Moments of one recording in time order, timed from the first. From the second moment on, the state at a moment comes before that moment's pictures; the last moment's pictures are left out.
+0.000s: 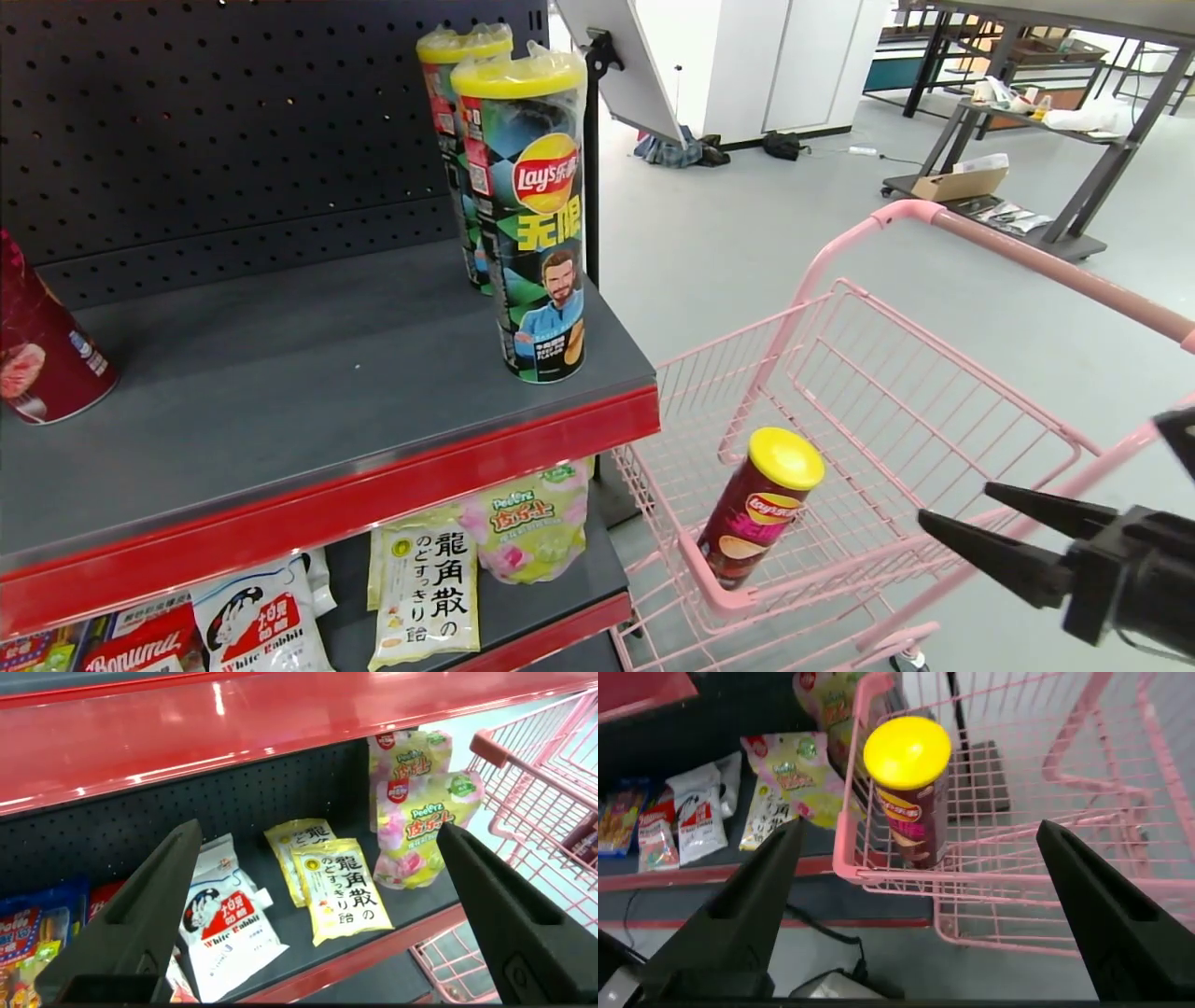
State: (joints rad) left arm 0.00 0.00 0.00 0.00 -0.04 0.00; right arm 0.25 1.15 -0.21 -0.62 0.25 0.16
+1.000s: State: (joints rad) left arm 0.00 0.00 0.00 0.00 -0.04 0.00; right arm 0.36 1.80 -0.32 -0.94 0.29 0.15
